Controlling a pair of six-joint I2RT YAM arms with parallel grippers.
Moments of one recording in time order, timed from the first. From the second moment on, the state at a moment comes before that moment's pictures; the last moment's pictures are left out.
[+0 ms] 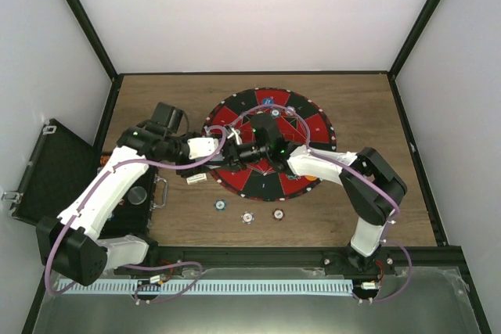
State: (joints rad) left arm -0.39 1.24 1.14 -0.97 0.42 0.98; right arm 0.79 1.76 1.07 0.36 -0.92 1.08
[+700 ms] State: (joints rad) left arm -0.40 1.24 1.13 -0.96 0.40 0.98; right arm 0.72 1.69 1.06 0.18 -0.91 0.93
